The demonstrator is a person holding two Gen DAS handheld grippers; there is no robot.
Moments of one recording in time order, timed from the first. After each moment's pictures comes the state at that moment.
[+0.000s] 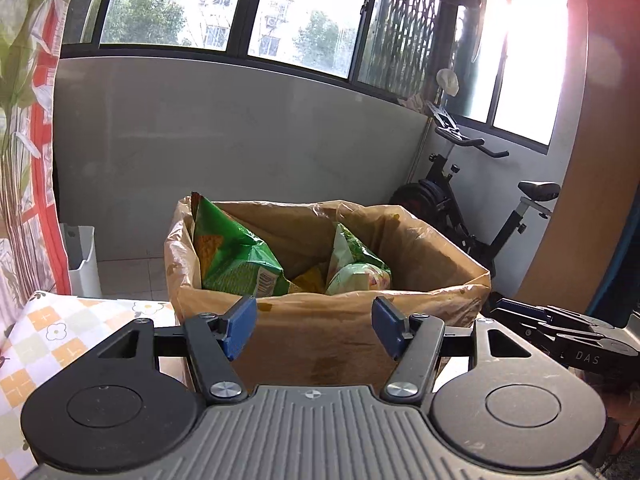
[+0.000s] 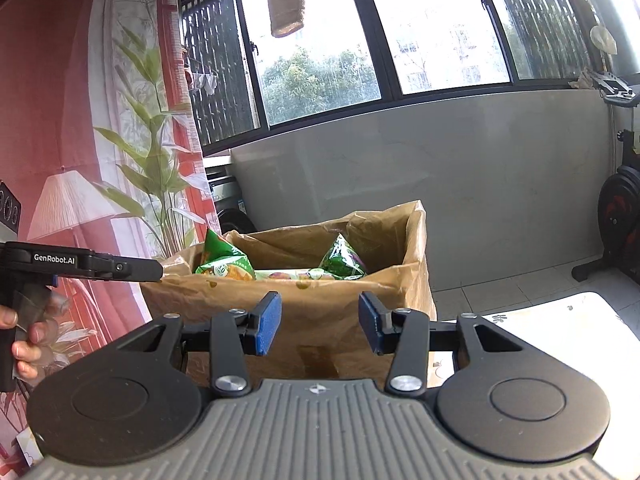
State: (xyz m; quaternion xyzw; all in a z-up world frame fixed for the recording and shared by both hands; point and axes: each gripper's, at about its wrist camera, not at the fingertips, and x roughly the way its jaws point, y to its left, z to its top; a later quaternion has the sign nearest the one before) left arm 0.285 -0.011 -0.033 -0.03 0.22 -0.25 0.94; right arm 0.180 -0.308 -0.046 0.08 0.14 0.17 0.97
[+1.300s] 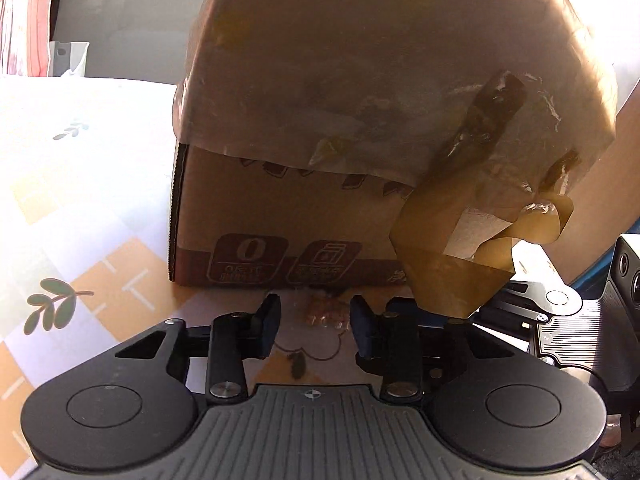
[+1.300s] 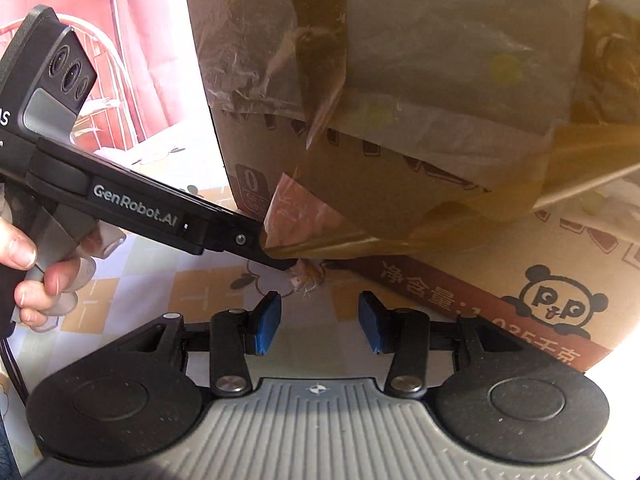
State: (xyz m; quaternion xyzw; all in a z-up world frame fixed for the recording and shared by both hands) left arm 0.364 0.025 -0.231 -0.09 0.42 -0.26 0.87; right arm 0.253 -0.189 -0.179 -0.07 0.36 0.28 0.88
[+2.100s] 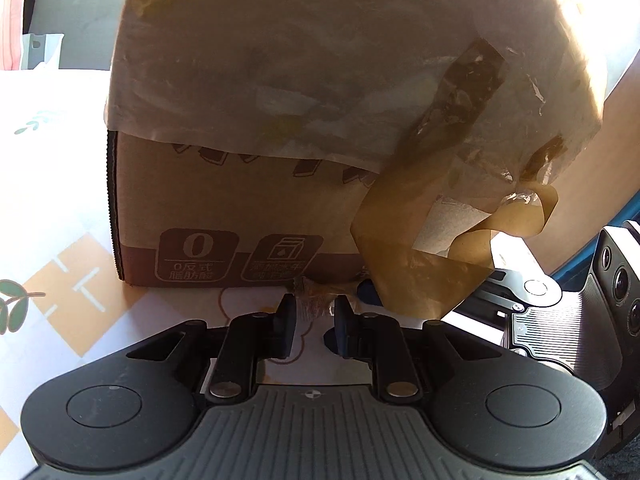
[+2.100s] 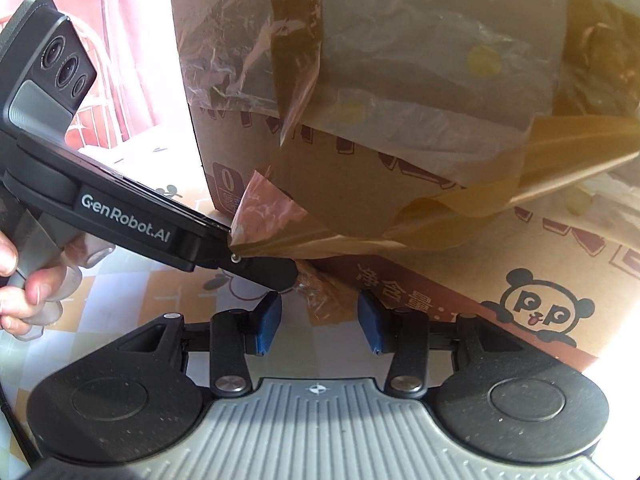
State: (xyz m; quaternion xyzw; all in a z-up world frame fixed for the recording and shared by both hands) left arm 0.359 0.026 -0.241 -0.10 0.42 -0.29 0.85; right arm 0.261 -0.190 -0.188 -0.08 0.35 0.26 0.89
